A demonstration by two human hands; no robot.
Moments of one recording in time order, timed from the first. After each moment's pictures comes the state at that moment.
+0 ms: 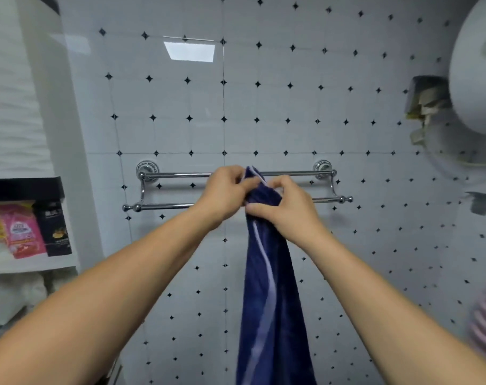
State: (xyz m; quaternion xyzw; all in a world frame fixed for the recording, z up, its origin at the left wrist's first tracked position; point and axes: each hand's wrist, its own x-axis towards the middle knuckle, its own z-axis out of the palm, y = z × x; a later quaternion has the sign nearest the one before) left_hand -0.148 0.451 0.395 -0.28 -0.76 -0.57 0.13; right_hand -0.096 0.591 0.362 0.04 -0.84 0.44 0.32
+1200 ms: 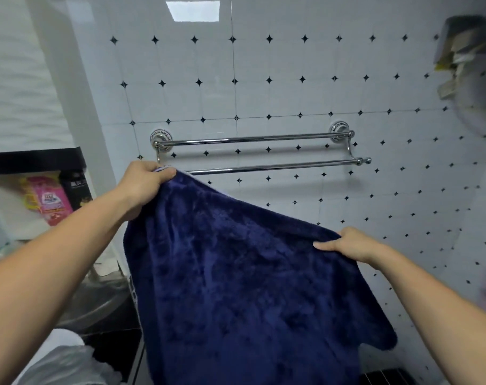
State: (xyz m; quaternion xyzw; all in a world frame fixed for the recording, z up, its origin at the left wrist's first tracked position) left_hand -0.187 0.294 0.348 -0.08 -0.81 -0.56 0.17; right_hand -0.079 0.699 0.237 -0.16 -0.89 0.42 -0.03
